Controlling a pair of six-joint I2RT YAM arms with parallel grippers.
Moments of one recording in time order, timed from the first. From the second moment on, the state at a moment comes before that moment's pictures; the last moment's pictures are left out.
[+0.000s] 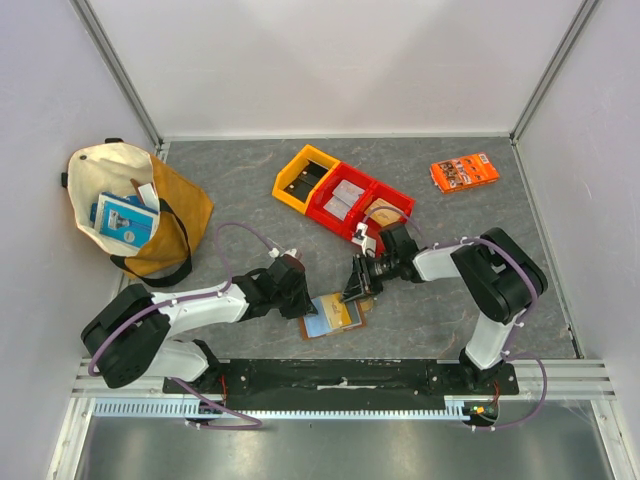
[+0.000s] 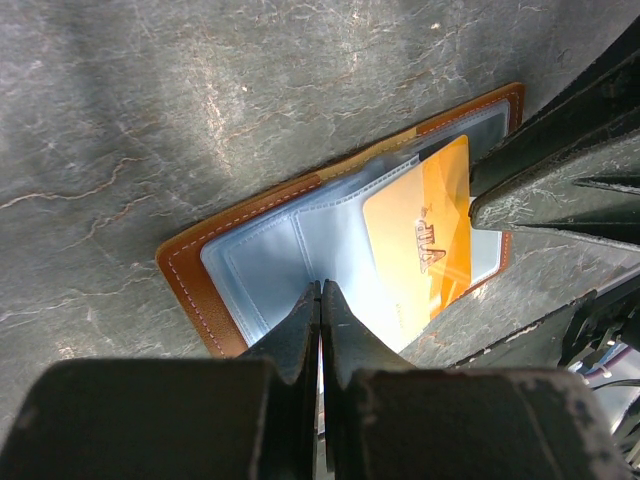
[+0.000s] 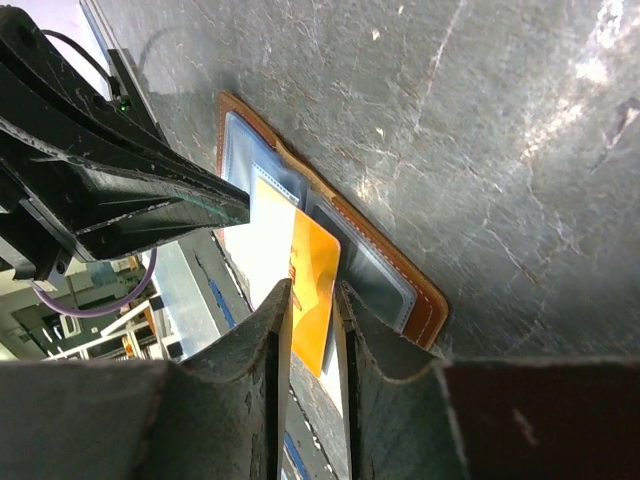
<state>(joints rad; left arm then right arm) -0.85 1.34 0.53 -0.14 0.05 -0.98 0.53 1.78 0.70 0.16 -0.86 0.52</state>
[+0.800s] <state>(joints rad) -0.85 1.13 0.57 -0.30 0.01 -0.96 0.58 1.80 0.72 0.16 -0.84 0.51</state>
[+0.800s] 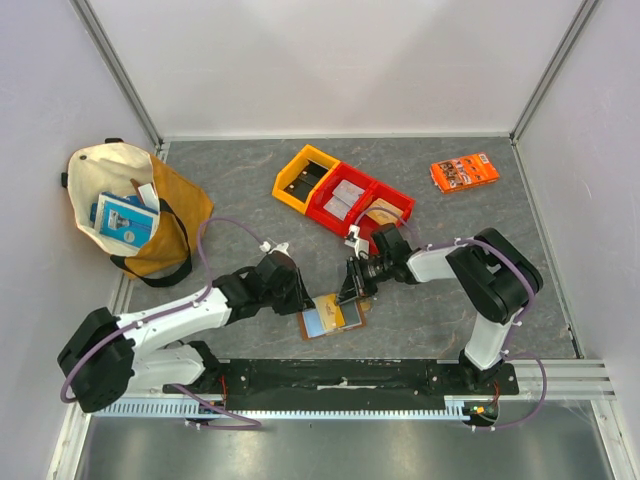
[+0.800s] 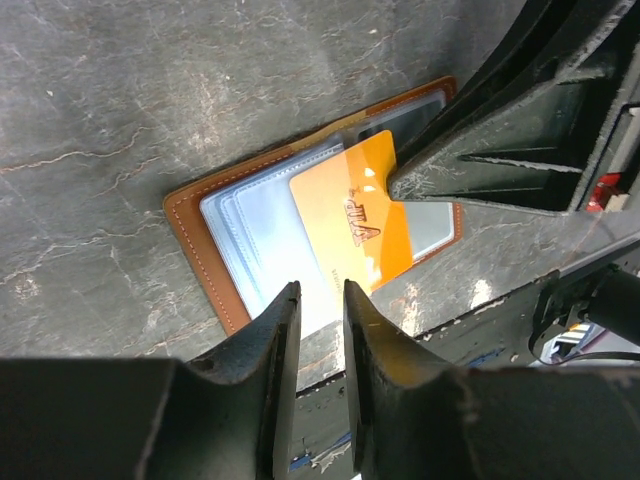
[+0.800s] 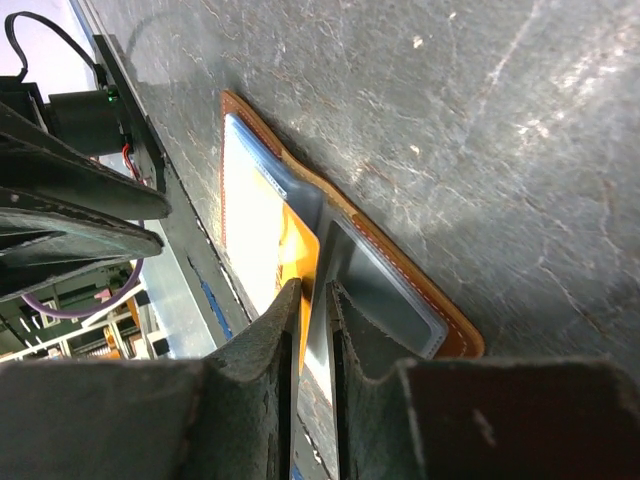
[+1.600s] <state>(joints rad) -0.85 1.30 0.53 -0.22 0.06 -0.95 0.63 1.82 0.72 0.21 -0.84 0.57</state>
